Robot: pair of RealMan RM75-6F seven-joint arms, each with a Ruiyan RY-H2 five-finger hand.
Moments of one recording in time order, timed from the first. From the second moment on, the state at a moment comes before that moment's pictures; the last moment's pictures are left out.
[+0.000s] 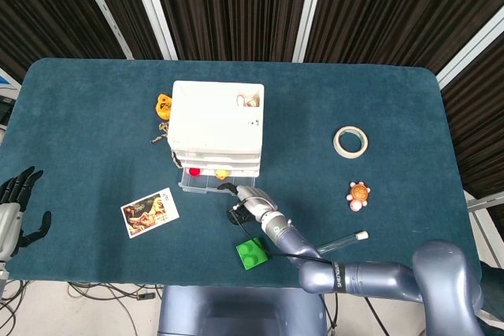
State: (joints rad) left arm -0.11 -1.10 -0.07 -1.67 1.41 1.40 -0.12; right arm 1.03 -1.75 0.27 -1.50 -0.56 0.73 -0.11
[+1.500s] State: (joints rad) left arm -0.11 -1.10 -0.07 -1.67 1.40 1.40 -0.11; right arm 1.03 -1.68 0.20 -1.66 -0.55 0.74 -0.14
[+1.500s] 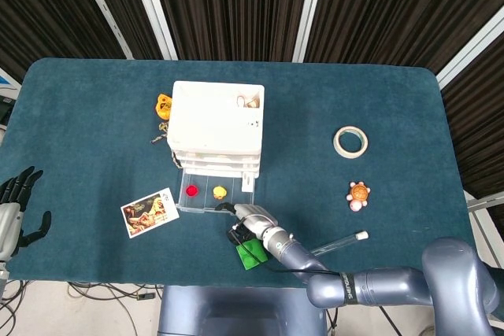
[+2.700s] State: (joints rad) left arm -0.11 -1.10 -0.06 -1.67 1.40 1.40 -0.10; right arm 1.11 -1.66 0.24 -1.59 -0.64 0.90 -0.34
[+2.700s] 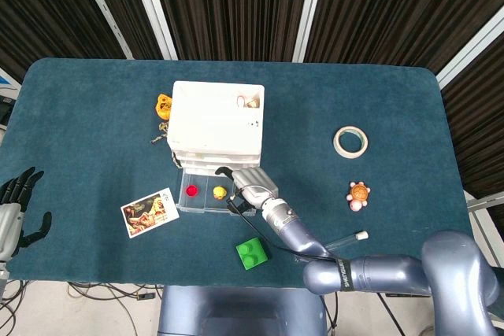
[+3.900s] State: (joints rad) left arm -0.11 -1.09 -0.06 -1.68 1.41 1.39 -0.11; right arm 1.23 -1.92 0.27 -1.36 -0.45 0.99 -0.77
